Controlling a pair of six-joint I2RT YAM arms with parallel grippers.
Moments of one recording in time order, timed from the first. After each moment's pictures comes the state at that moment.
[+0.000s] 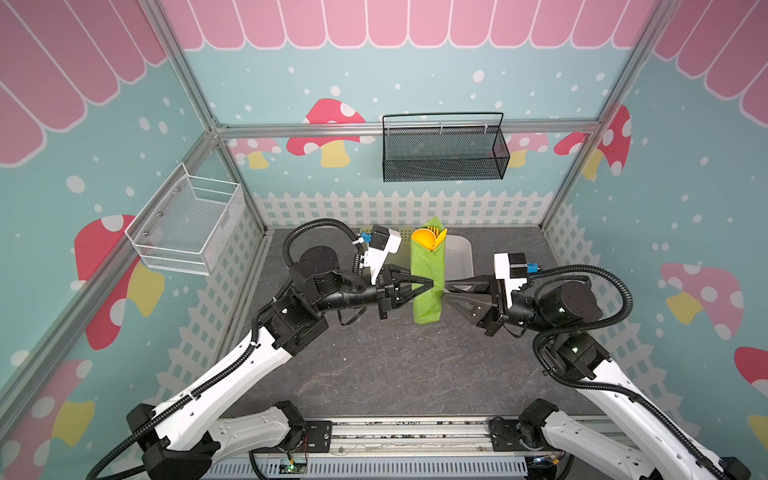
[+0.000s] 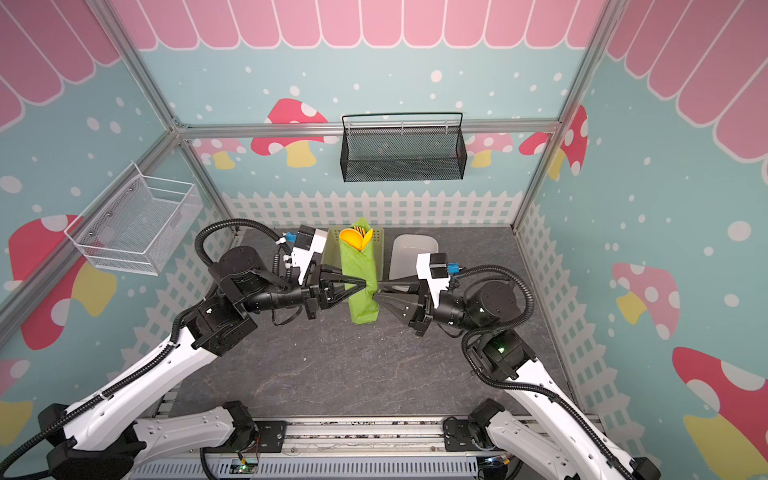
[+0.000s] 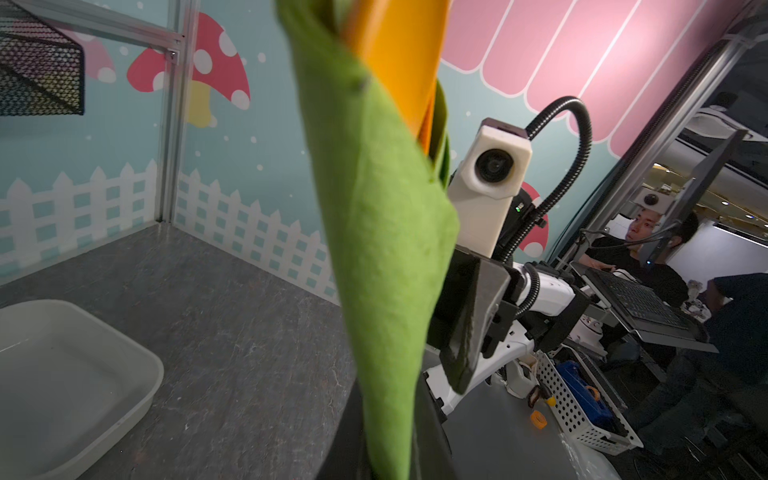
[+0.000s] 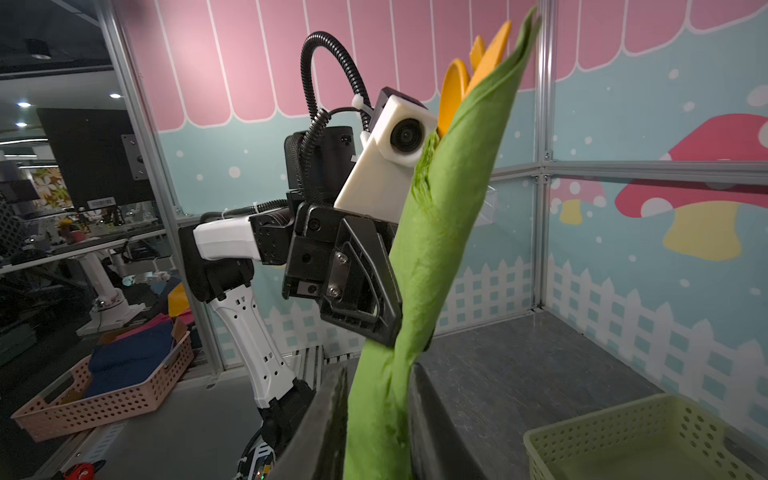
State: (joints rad) left arm -0.73 1.12 1.24 -0.10 0.66 -0.42; right arm 0.61 0.81 0.91 0.17 -0.72 0.29
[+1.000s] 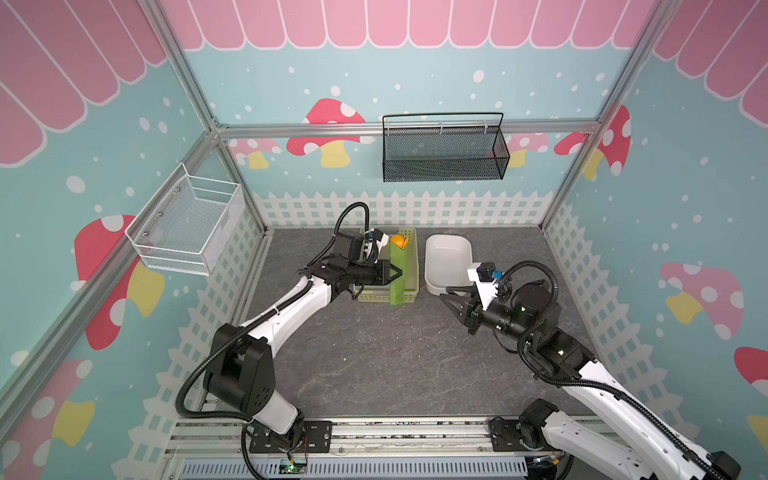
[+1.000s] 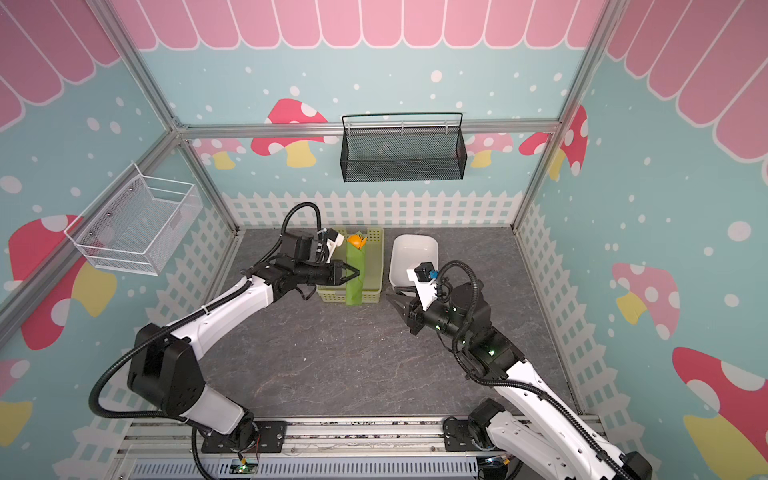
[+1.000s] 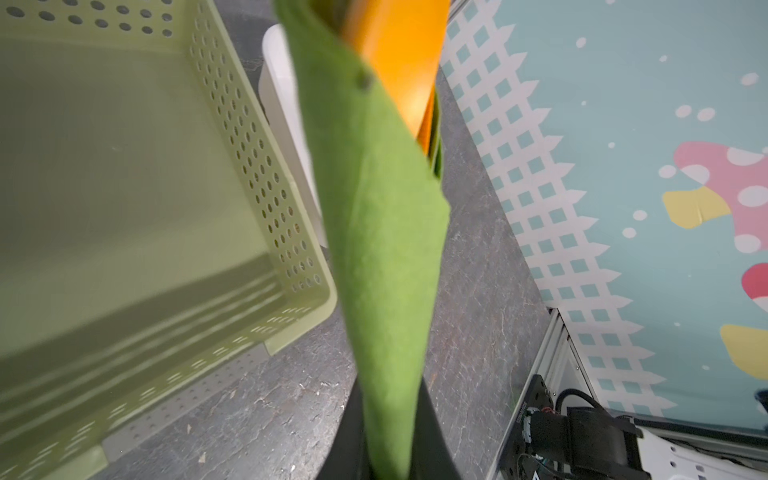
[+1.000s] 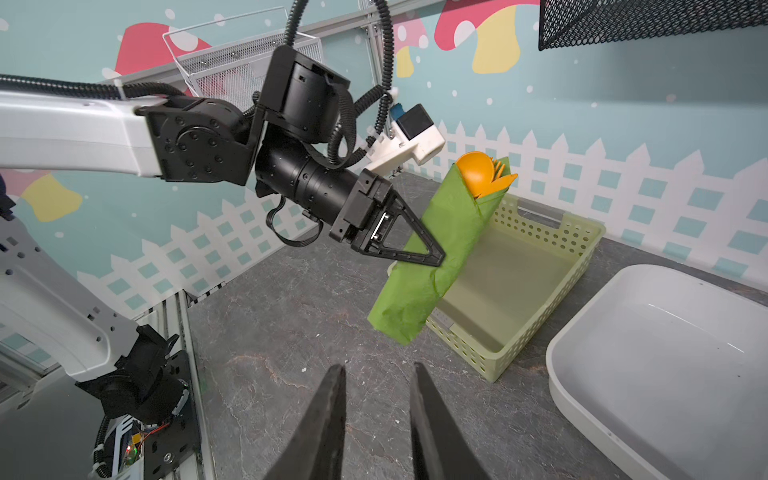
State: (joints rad) left arm -0.40 1.63 1.29 -0.34 0.58 -0.42; right arm 0.60 0.82 0.77 -0.12 -0.34 0.15
